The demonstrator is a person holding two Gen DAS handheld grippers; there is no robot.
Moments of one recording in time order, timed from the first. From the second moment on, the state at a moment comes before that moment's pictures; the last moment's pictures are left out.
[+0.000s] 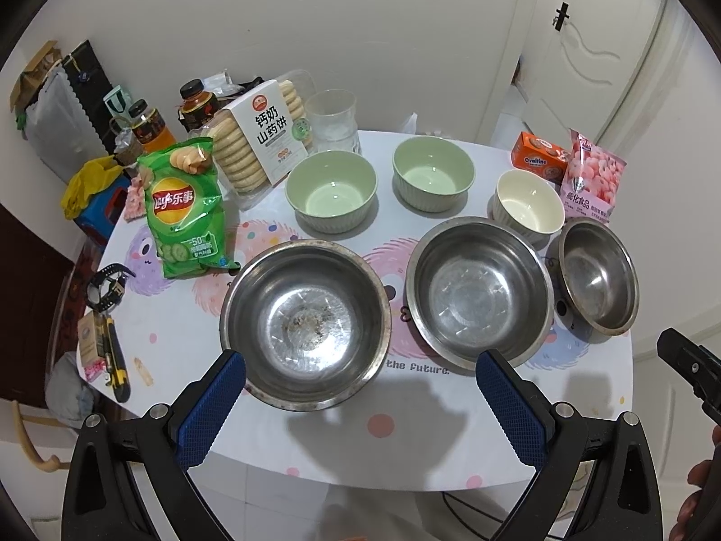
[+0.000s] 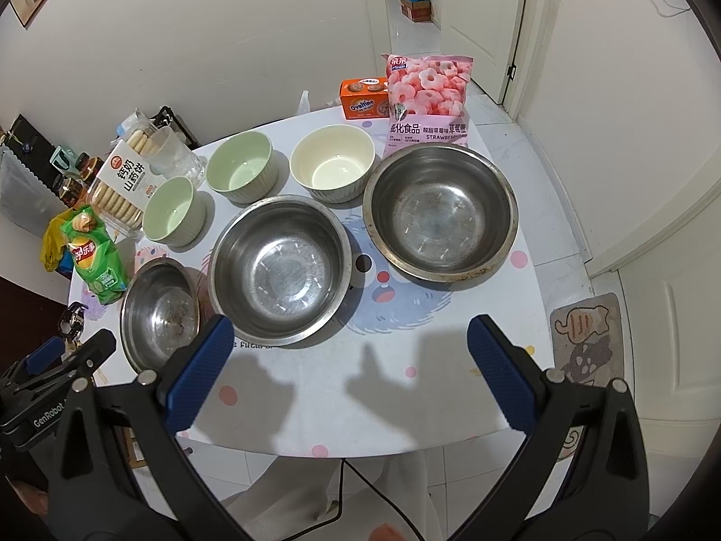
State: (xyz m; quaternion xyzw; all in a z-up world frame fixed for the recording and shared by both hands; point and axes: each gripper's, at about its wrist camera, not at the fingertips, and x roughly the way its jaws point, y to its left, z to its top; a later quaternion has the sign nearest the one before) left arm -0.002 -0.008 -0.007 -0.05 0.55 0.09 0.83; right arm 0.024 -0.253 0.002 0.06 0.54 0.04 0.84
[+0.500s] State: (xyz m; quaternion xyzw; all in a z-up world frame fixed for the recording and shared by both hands) left arm 0.009 -0.013 -0.008 -0.05 0.55 0.09 0.83; right arm 0.026 -0.254 0.001 0.06 0.54 0.04 0.84
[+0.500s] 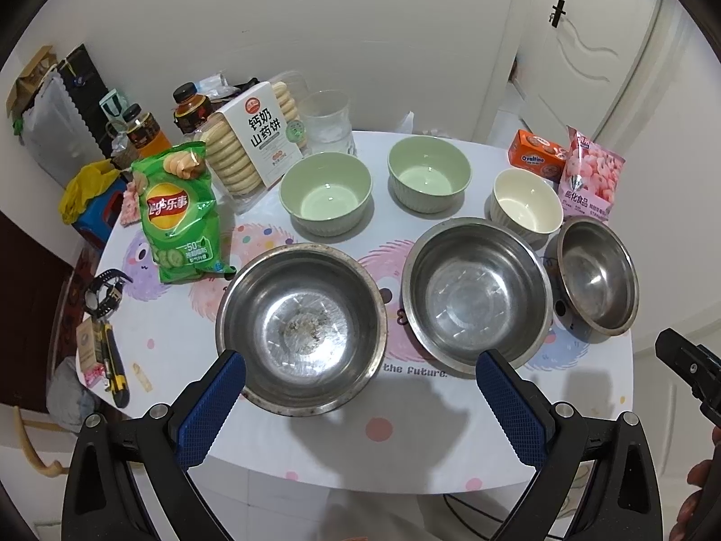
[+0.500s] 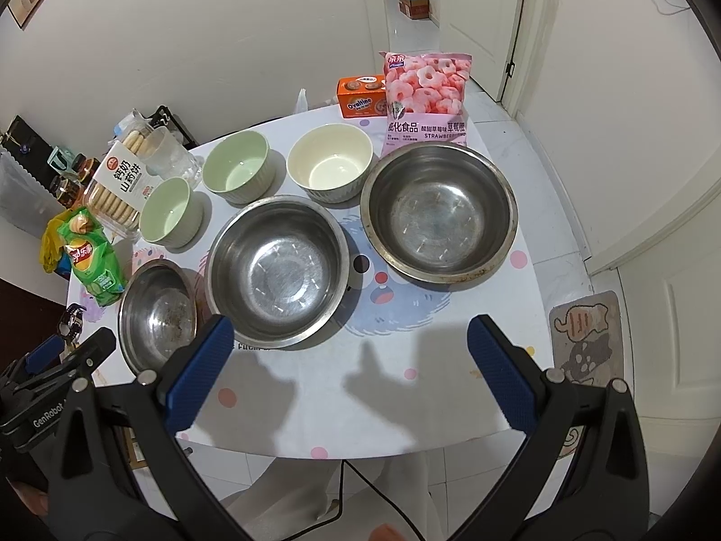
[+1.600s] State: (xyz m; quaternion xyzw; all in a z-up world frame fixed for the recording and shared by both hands) left arm 0.143 -0.205 -0.074 -0.04 0.54 -0.08 0.84; right arm 0.115 -0.432 -0.059 0.14 0.56 -0.03 0.81
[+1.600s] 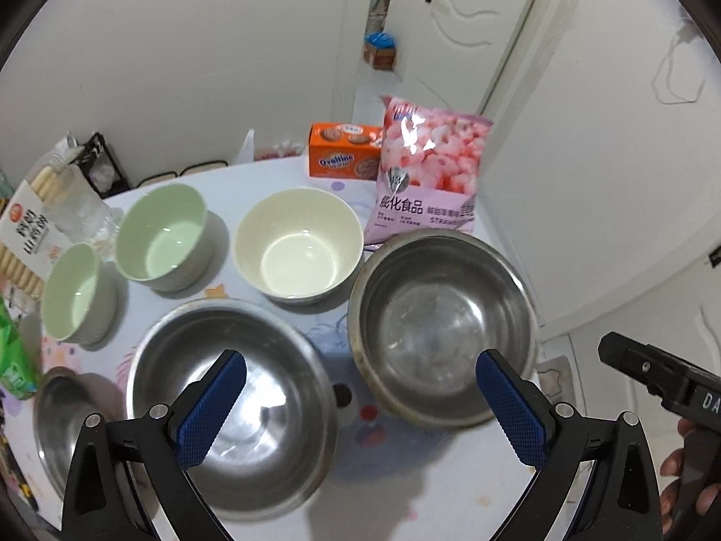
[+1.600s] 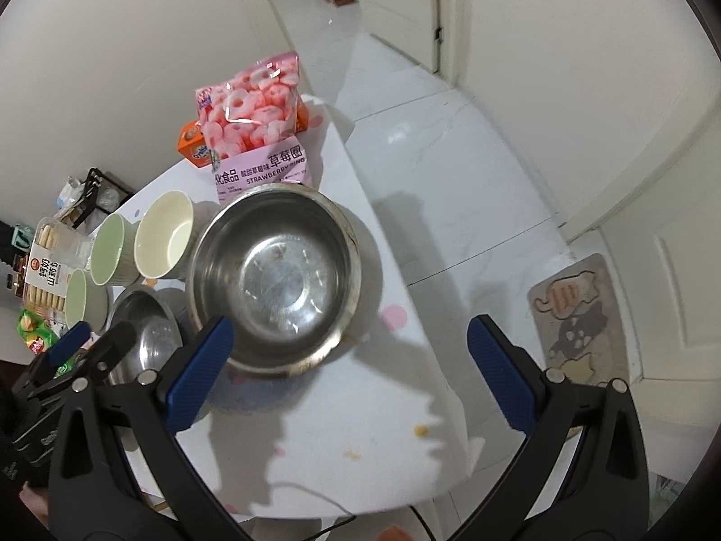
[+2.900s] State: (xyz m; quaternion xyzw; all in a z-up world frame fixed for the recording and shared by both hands) left arm 0.214 -0.251 -0.198 0.02 0.63 -0.02 0.78; right arm 0.198 -0.437 -0.165 0.15 0.67 0.02 0.73
